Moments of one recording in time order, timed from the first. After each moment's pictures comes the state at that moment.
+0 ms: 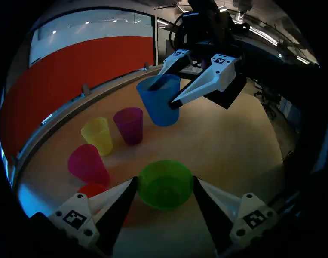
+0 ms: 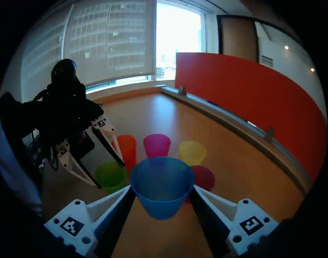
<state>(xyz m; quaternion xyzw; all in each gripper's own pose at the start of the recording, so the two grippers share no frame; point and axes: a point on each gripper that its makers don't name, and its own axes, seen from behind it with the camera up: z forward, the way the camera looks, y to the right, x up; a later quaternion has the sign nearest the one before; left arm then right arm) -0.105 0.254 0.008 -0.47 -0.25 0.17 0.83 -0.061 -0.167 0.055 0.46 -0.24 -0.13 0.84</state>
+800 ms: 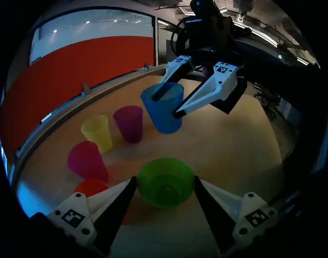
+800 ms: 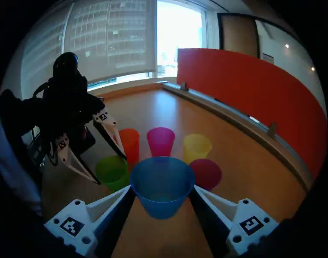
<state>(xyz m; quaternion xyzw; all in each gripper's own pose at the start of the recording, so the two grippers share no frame) -0.107 0.250 0.004 -0.47 -0.25 0.16 0.83 -0.081 -0.174 0.046 0.46 -0.25 -0.13 0.84</state>
